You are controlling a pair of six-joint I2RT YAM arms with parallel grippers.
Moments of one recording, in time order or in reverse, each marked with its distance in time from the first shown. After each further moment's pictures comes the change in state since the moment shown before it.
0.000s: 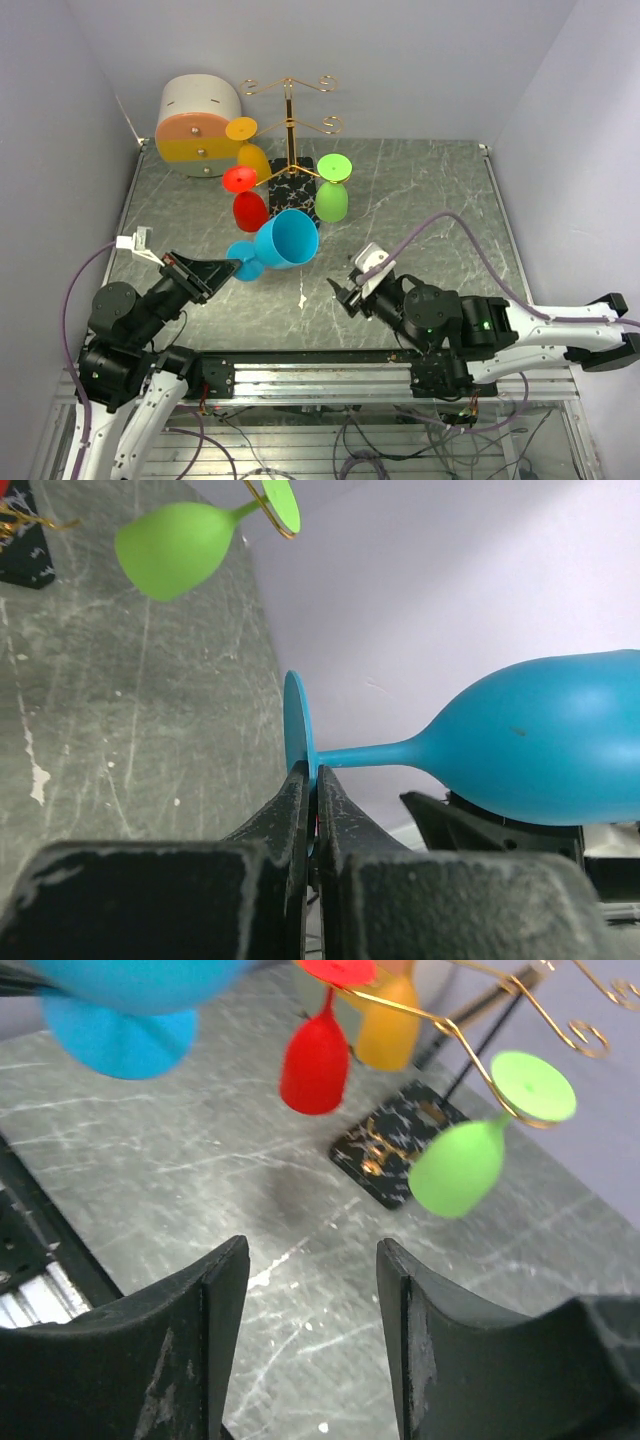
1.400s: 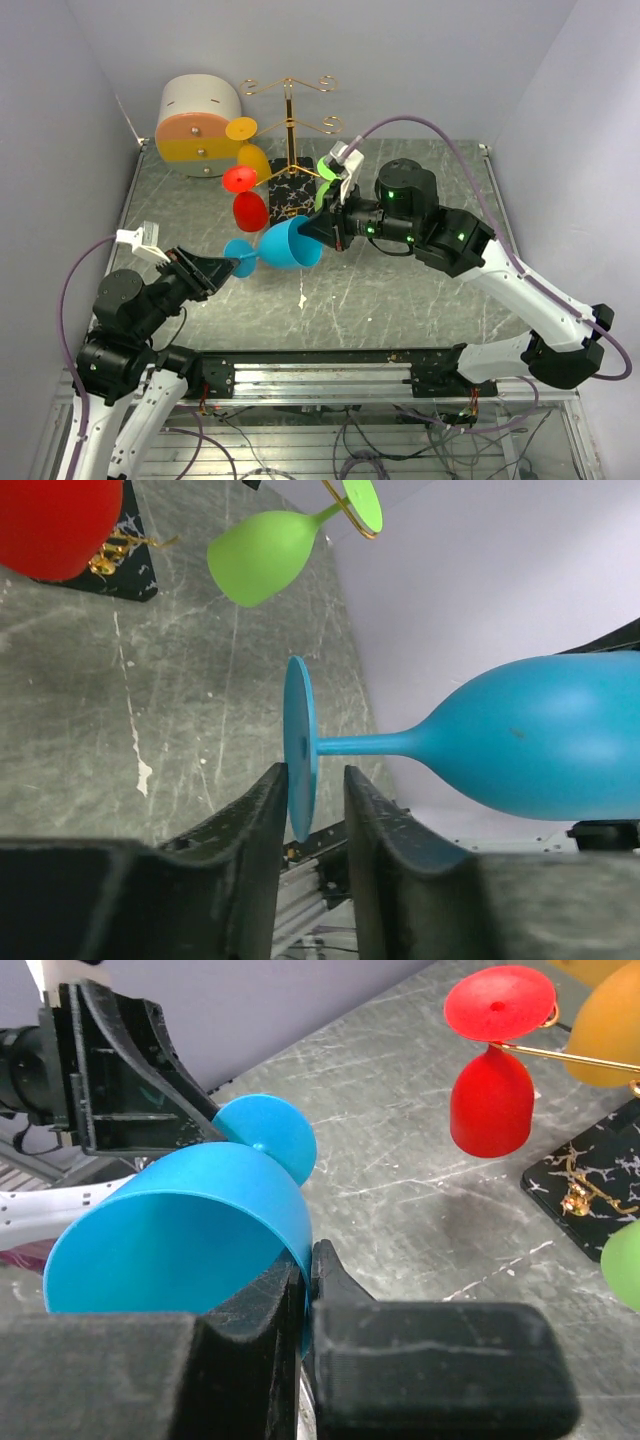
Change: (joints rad) left arm 0.000 0.050 0.047 -0.124 -0.069 0.198; right arm -0.615 0.342 0.503 -0.275 -0.992 0.332
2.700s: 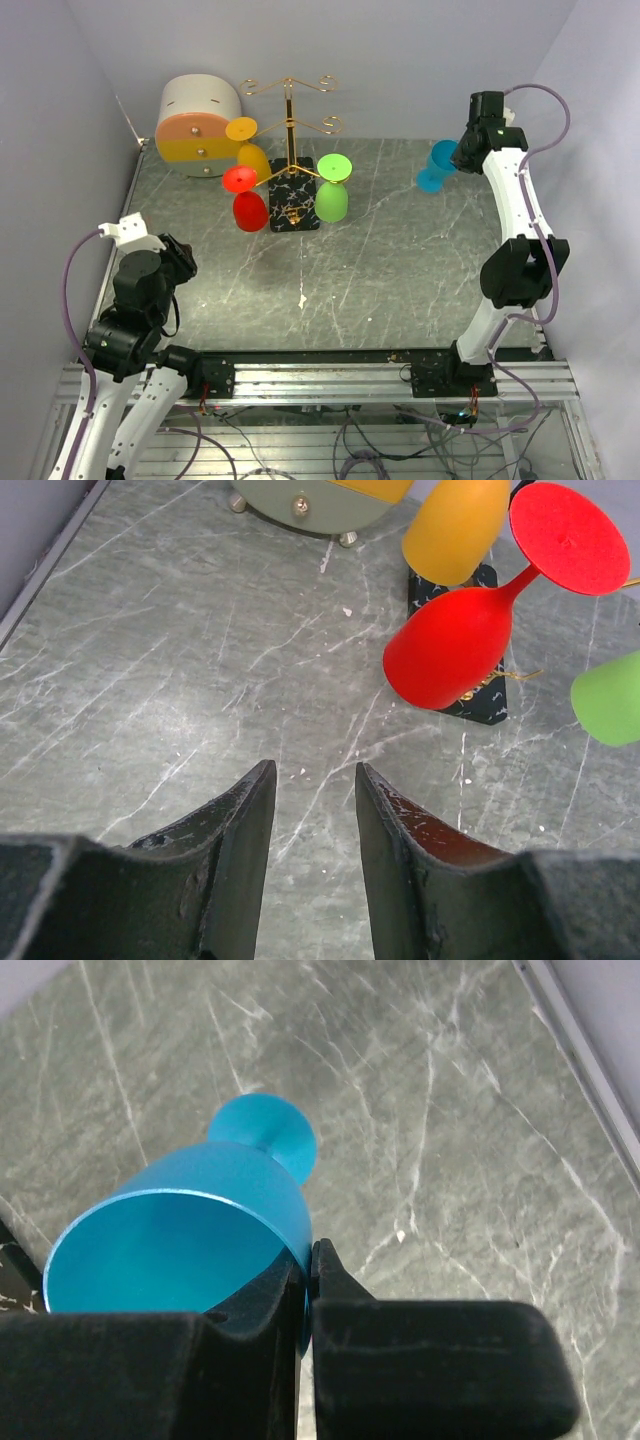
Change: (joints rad) left arm 0.000 0.114 0.000 -0.086 -0.667 0.455; right arm -0.982 0.545 0.342 -0.356 0.484 0.268
